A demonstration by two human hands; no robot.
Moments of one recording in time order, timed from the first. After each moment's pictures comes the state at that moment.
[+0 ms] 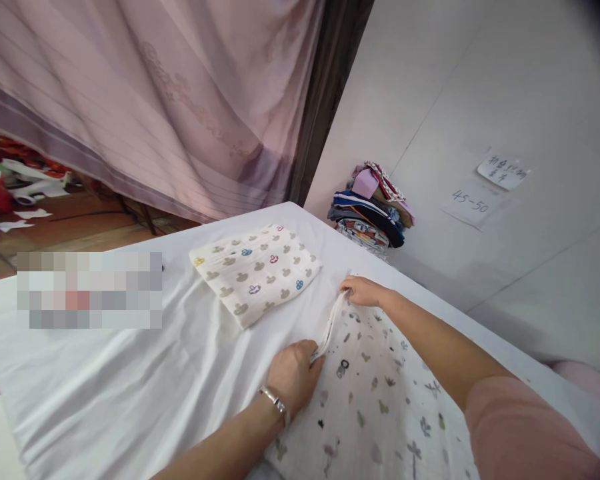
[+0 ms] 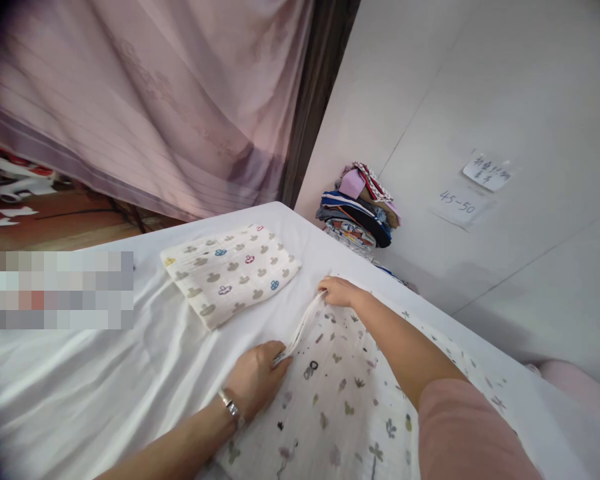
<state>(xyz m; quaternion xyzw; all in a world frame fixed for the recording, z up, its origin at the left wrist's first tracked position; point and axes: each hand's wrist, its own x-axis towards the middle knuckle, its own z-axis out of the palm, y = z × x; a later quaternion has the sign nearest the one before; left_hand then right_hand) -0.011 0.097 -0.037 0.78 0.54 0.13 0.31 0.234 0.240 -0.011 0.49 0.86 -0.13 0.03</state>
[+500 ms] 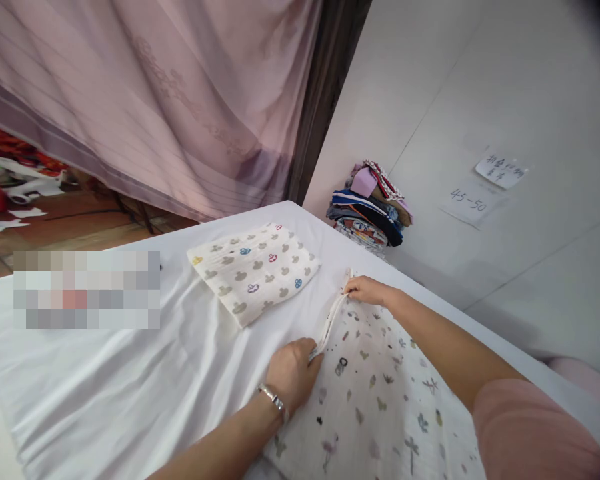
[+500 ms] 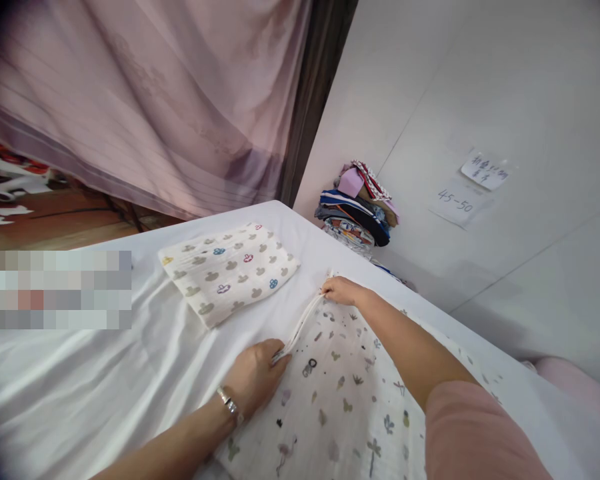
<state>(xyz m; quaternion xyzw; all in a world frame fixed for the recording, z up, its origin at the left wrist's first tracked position) -0.010 0.096 -0.041 0.78 0.54 0.15 0.28 0.239 0.235 0.000 0.49 0.85 -0.20 0.03</state>
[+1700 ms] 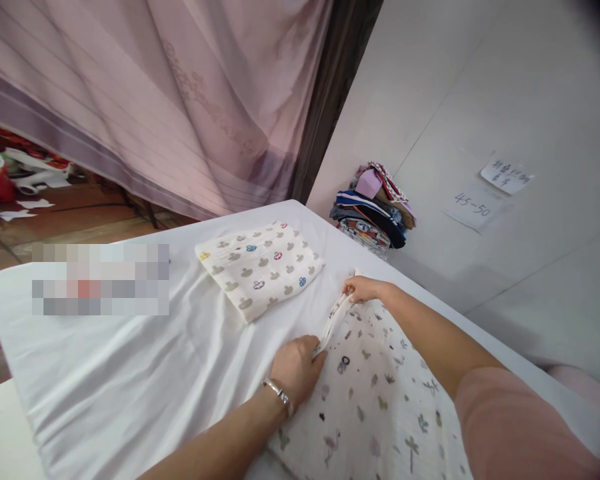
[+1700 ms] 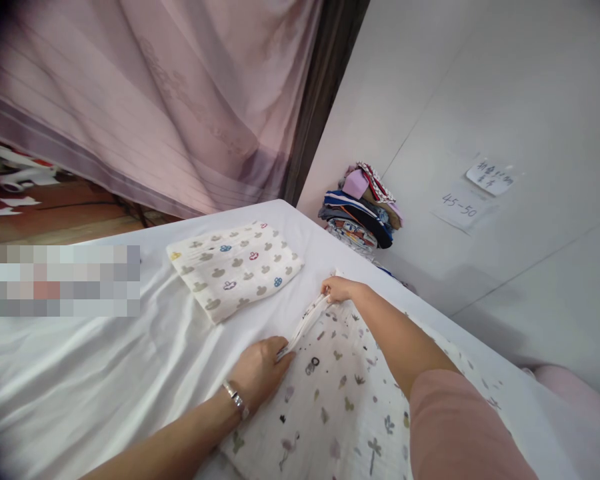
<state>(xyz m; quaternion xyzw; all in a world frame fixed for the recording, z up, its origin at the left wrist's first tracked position) -0.010 0.097 -0.041 0.78 0.54 0.13 0.30 0.221 0.247 -0.001 0.60 0.75 -0.22 0.16</state>
